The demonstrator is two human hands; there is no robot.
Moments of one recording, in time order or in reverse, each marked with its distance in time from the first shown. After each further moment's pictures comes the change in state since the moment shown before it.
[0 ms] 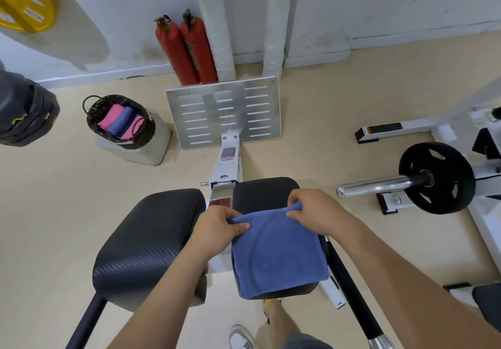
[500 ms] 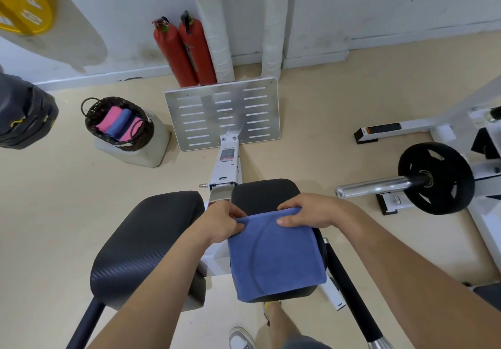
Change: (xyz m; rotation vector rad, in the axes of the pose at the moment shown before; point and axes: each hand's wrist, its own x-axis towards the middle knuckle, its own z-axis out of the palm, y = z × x) left_hand 0.017 0.022 -0.012 0.082 -0.213 -0.059; right_hand 0.013 0.005 -0.017 0.135 -0.368 0.007
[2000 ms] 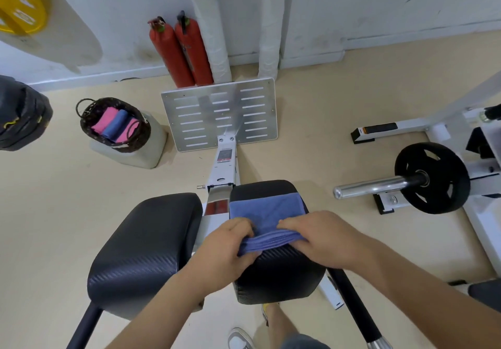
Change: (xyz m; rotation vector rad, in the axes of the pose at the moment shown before) left_hand -0.034 -0.026 0.031 0.275 0.218 0.604; right_hand -0.044 0.001 0.032 -0.456 0.316 -0.355
